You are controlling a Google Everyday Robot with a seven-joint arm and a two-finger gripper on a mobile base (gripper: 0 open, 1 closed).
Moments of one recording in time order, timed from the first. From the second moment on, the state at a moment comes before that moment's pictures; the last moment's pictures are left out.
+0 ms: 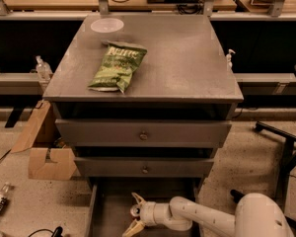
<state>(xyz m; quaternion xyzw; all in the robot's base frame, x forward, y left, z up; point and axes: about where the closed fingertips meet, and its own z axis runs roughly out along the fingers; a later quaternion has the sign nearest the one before) 0.494 0.081 0.204 -0.53 0.65 0.35 0.42</state>
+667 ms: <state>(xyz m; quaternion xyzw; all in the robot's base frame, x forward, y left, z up) 0.518 0.065 0.170 -0.54 0.66 0.33 0.41</state>
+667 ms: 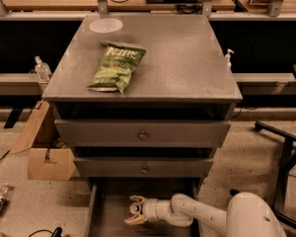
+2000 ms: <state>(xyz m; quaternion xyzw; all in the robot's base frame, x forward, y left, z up) 0.517 0.065 0.174 -0.53 0.66 0.33 0.41</state>
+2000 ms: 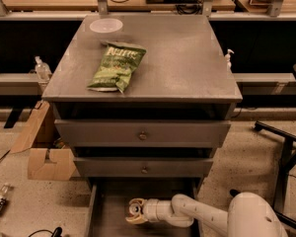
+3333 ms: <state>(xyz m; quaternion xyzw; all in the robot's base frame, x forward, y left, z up) 0.444 0.055 0.380 -0.56 0.65 0.32 0.40</state>
